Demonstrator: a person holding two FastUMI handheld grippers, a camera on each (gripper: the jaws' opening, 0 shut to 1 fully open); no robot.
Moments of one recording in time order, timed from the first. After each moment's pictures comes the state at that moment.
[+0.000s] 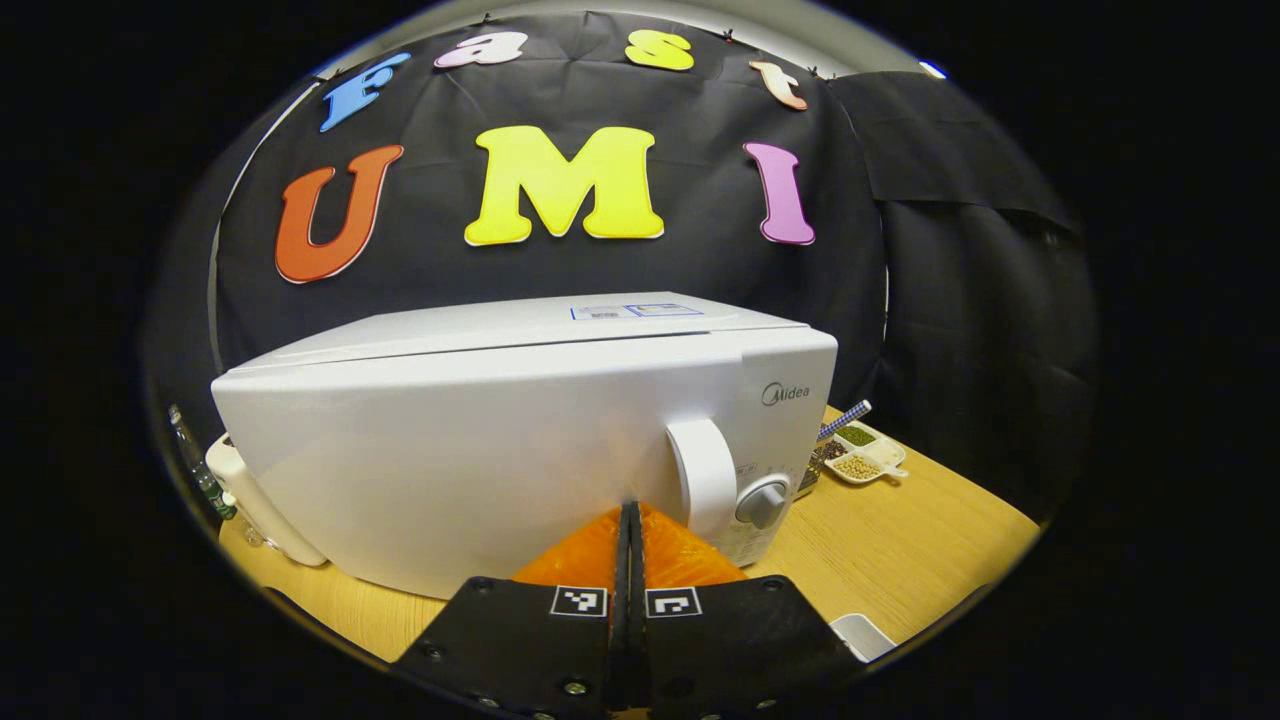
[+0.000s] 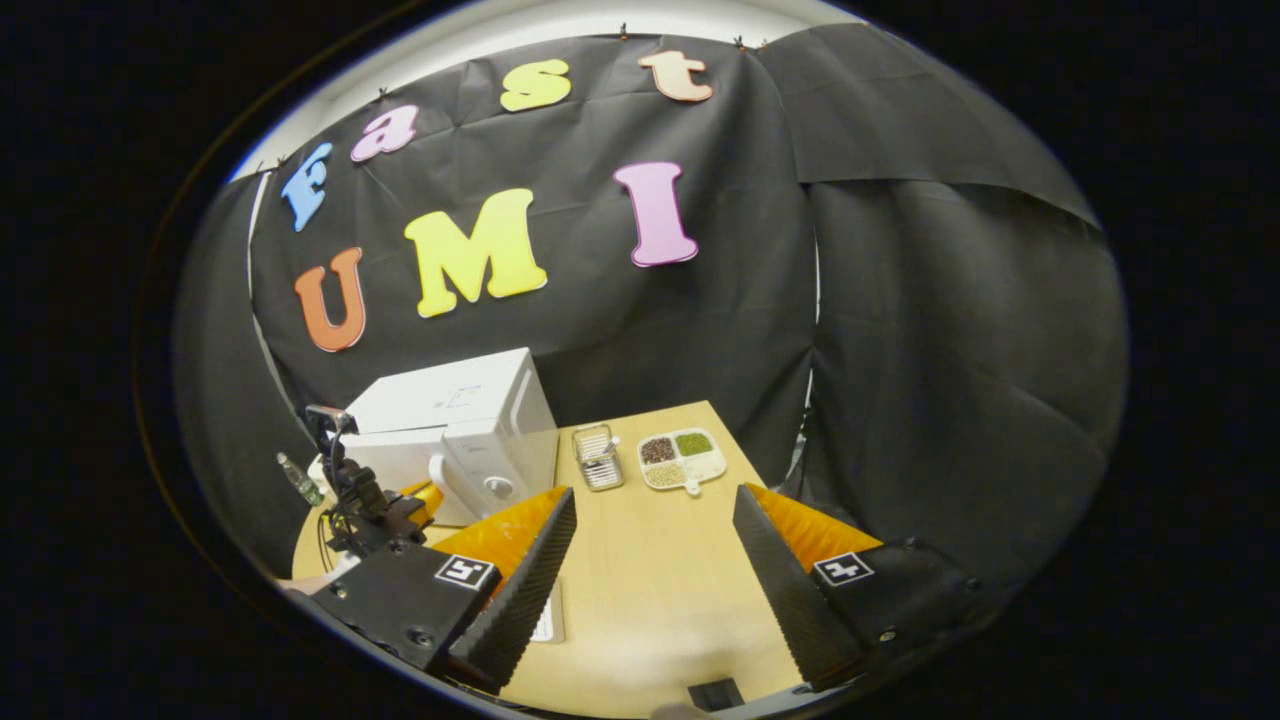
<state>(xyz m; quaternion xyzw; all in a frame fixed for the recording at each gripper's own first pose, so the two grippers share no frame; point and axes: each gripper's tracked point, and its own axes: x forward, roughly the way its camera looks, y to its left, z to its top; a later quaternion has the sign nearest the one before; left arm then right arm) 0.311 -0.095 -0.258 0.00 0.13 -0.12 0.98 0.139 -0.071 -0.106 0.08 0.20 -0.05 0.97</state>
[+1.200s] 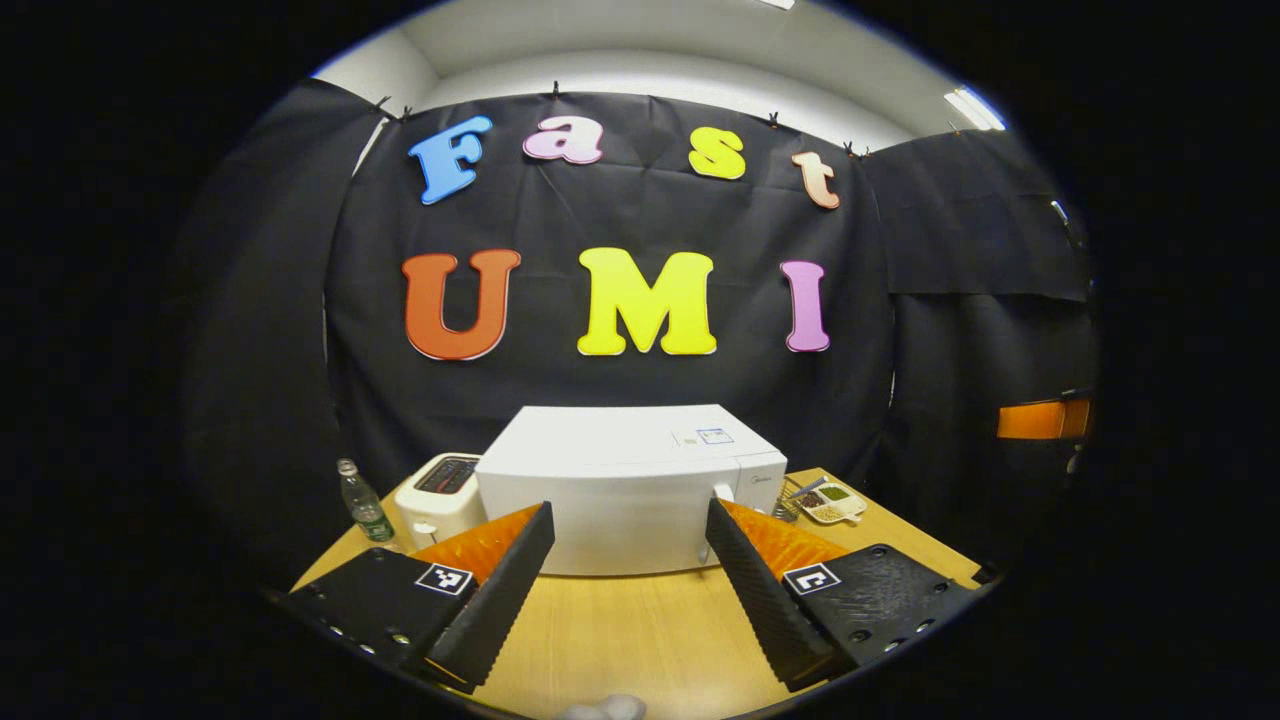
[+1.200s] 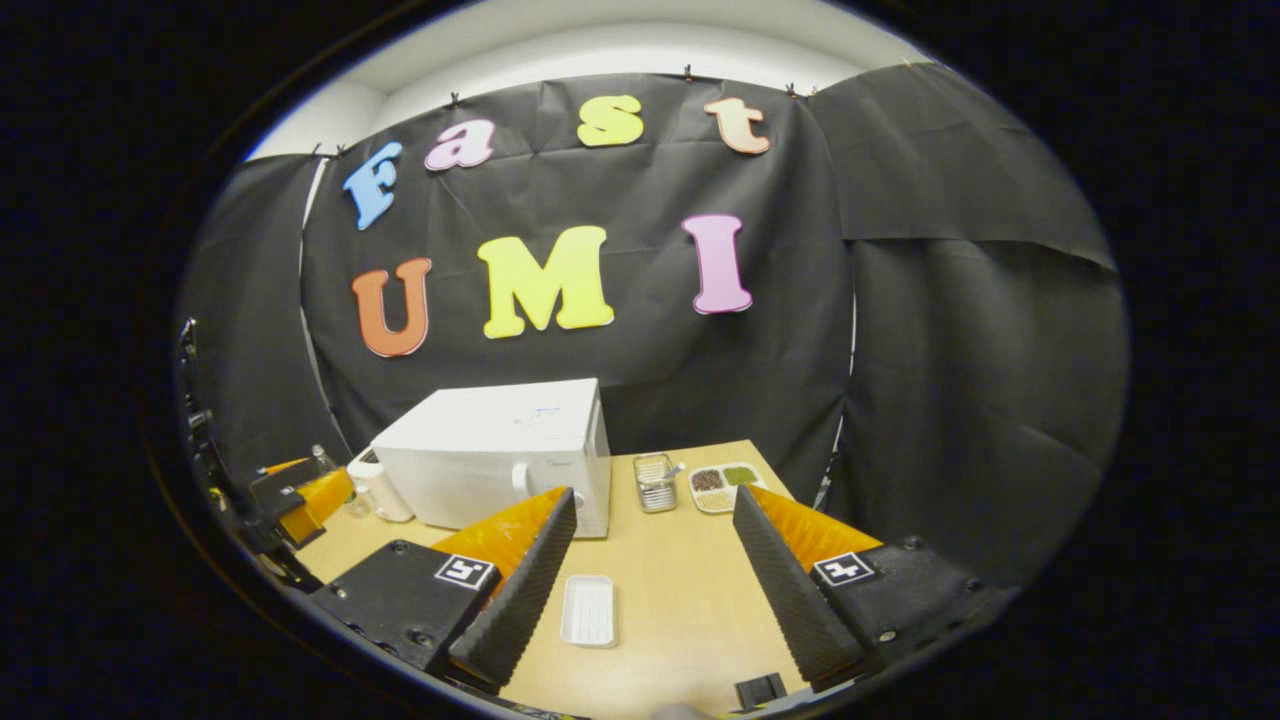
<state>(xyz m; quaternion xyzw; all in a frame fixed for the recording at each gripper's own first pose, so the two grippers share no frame) 0.104 0.044 -0.086 -0.03 0.06 -0.03 1.00 0.091 0.030 -0.066 0.05 0.12 -0.02 0.99</state>
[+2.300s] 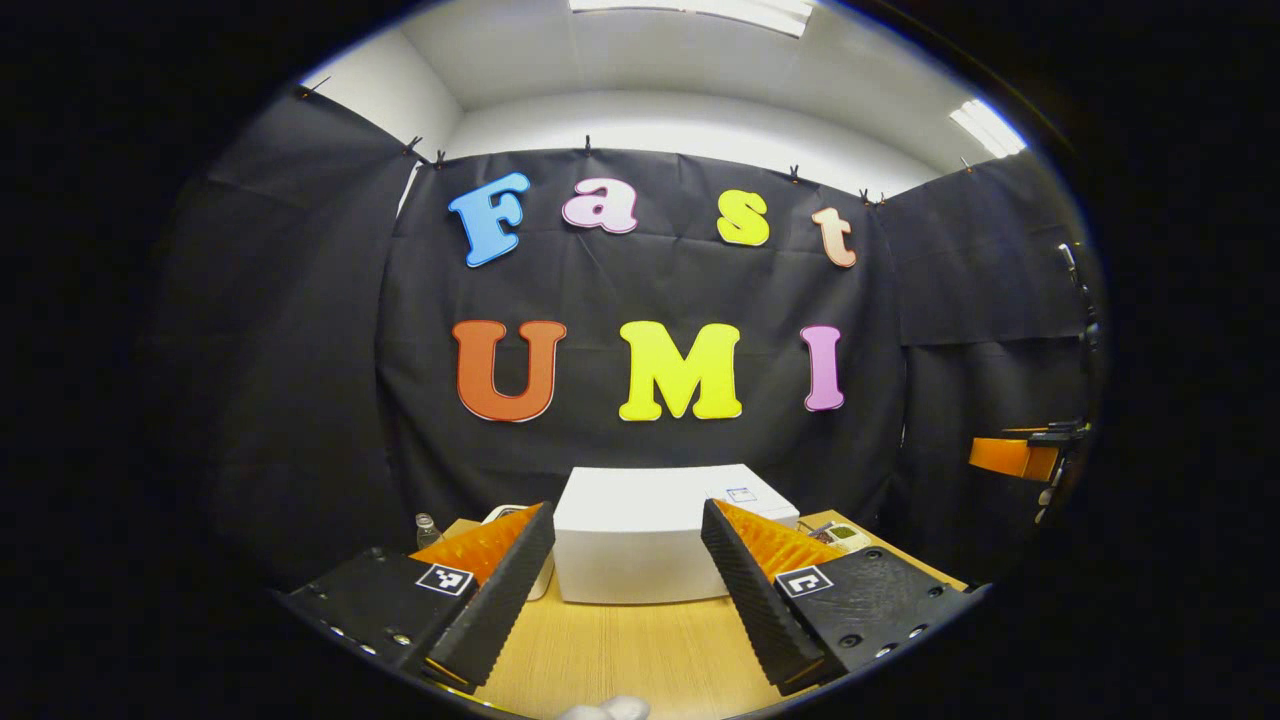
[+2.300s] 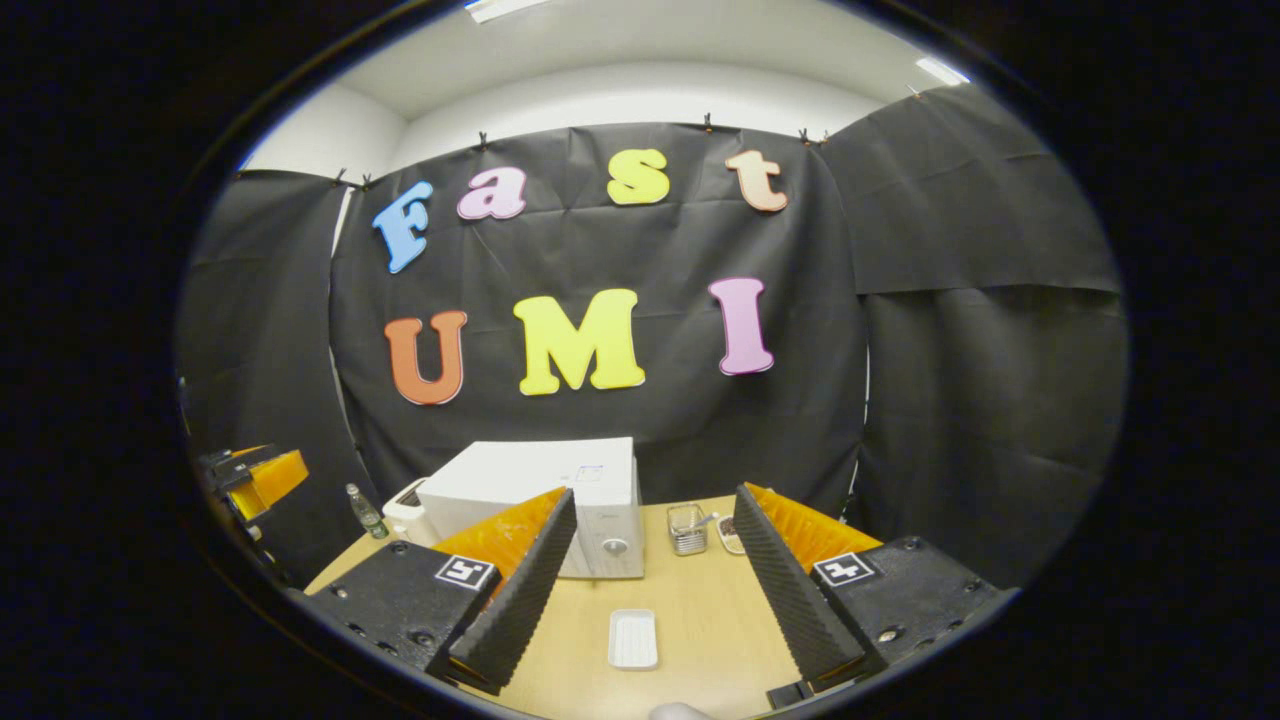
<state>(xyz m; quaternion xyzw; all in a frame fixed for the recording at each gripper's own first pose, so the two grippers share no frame) 0.056 0.083 -0.002 -0.04 0.00 -0.02 1.00 0.067 0.071 0.001 0.03 0.04 -0.01 1.00</state>
